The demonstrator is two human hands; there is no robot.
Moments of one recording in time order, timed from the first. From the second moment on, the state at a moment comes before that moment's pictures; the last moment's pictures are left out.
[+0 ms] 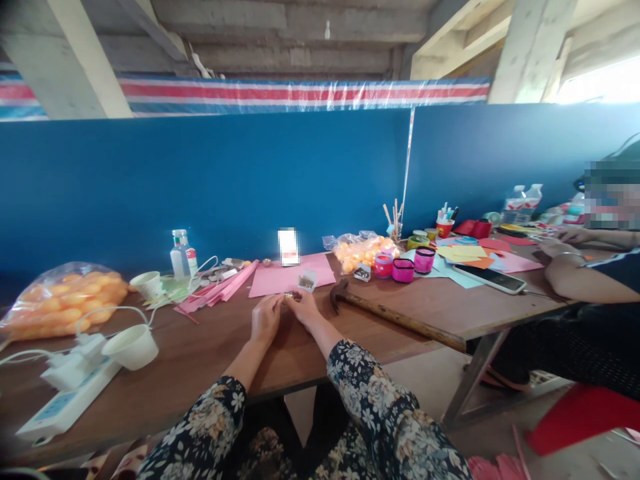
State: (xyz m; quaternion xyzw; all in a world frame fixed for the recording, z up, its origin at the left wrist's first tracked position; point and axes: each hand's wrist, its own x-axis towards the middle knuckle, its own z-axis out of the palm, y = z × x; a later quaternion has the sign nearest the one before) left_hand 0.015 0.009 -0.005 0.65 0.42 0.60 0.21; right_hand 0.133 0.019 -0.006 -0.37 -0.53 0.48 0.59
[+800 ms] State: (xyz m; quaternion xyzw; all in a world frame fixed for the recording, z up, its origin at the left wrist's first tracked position) left_hand 0.018 0.003 -0.001 0.68 0.42 0.58 0.16; right_hand 0.132 0.020 -0.007 -0.35 -0.50 0.51 0.60
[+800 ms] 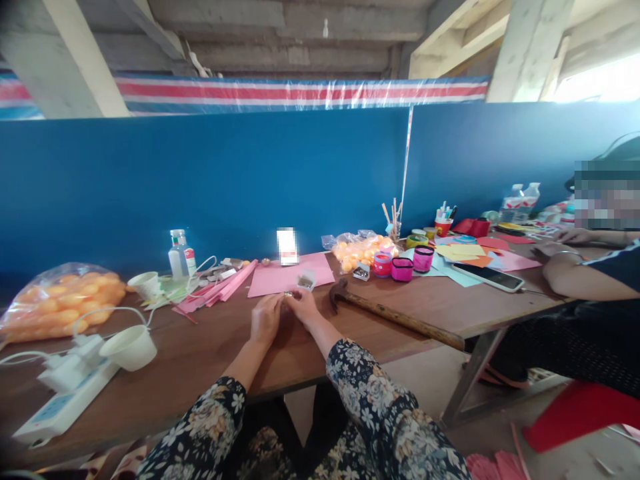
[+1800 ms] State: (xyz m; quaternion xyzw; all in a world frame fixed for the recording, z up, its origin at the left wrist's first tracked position) left_hand 0.017 0.008 -0.006 0.73 0.45 0.51 -0.05; right_hand 0.134 0.019 -0.005 -0.36 -0.54 0.50 0.58
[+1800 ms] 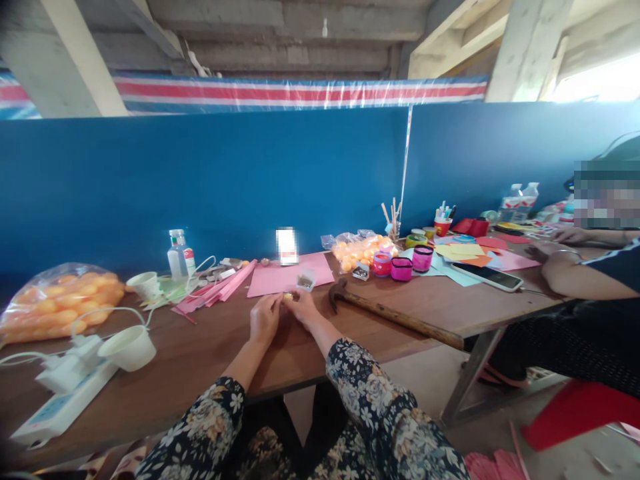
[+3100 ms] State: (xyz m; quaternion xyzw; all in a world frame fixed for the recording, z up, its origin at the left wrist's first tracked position) left_hand 0.018 0.005 -0.002 0.74 0.44 0.51 -0.04; right_hand 0.133 0.017 -0.004 -0.31 -0.47 0.58 0.59
